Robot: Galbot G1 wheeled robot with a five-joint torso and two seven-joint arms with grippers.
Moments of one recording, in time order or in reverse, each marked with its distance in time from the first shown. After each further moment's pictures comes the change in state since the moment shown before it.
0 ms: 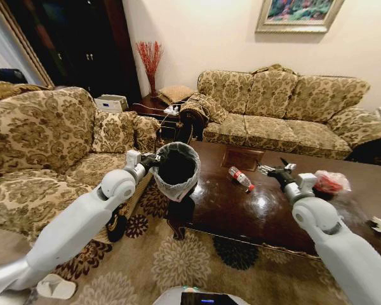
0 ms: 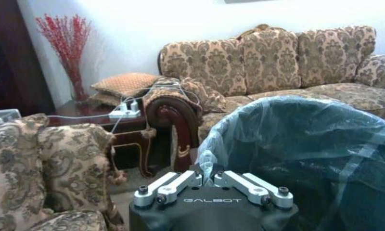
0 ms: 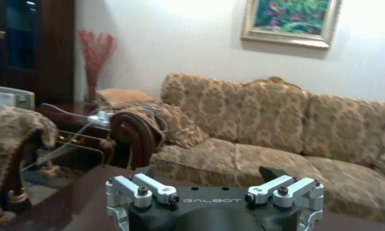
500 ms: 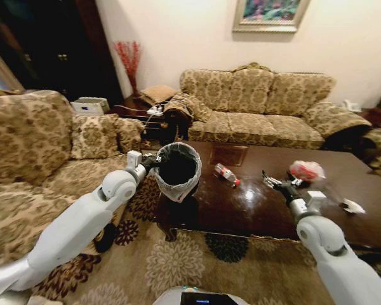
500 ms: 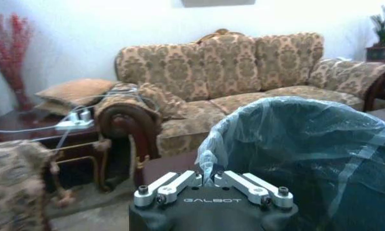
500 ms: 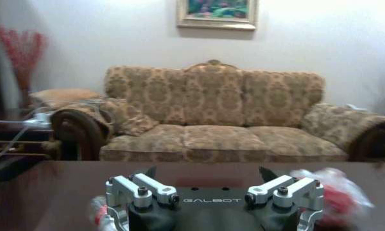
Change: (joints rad) left arm 0.017 -0.009 0.000 0.012 0.001 -0.033 -0.010; right arm -0.163 0.173 0.120 0.012 -0.063 0.074 -0.083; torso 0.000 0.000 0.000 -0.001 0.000
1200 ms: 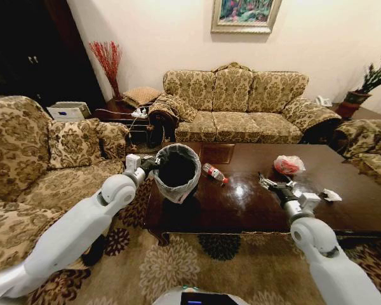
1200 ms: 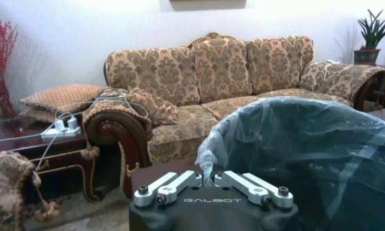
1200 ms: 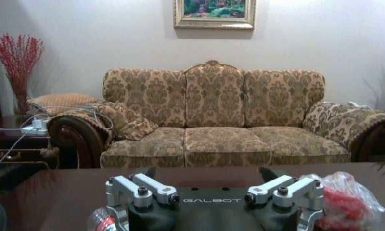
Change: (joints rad) left arm 0.037 0.020 -0.011 -0.045 -0.003 -0.006 -0.025; right arm 0.051 -0.005 -0.076 0.020 0.019 -0.028 0.049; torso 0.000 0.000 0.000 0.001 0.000
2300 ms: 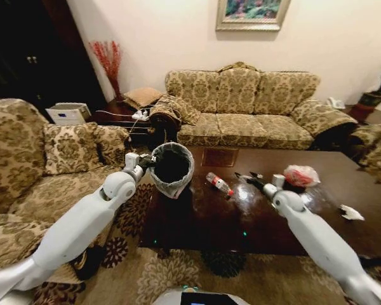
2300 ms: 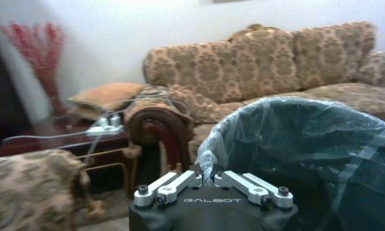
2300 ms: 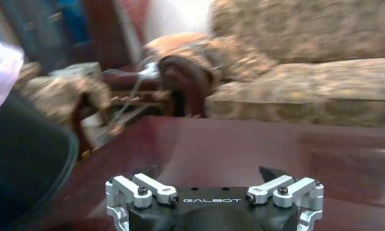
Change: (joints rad) left arm -0.040 -0.030 -0.008 0.117 0.075 -0.015 0.010; right arm 0.687 -0.117 -0.599 -0.717 0.226 0.004 -0.481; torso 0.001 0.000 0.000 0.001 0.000
